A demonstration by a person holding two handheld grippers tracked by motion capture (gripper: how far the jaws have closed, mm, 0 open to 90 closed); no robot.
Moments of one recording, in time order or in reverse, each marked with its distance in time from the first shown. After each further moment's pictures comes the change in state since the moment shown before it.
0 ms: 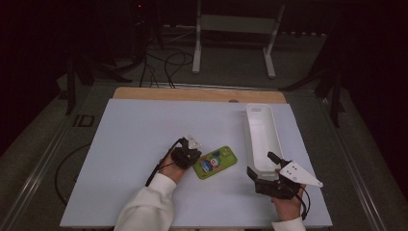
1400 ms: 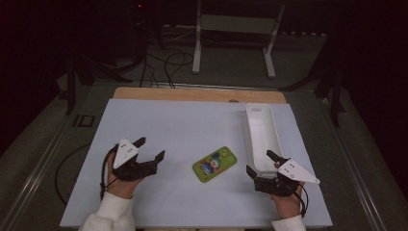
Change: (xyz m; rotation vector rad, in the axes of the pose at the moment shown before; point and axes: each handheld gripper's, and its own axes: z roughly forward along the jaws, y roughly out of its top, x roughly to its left) left arm 0.031 -0.066 -0.175 -0.449 0.218 -0.146; right arm -0.006 -0.004 0.008 0.014 0.006 -0.028
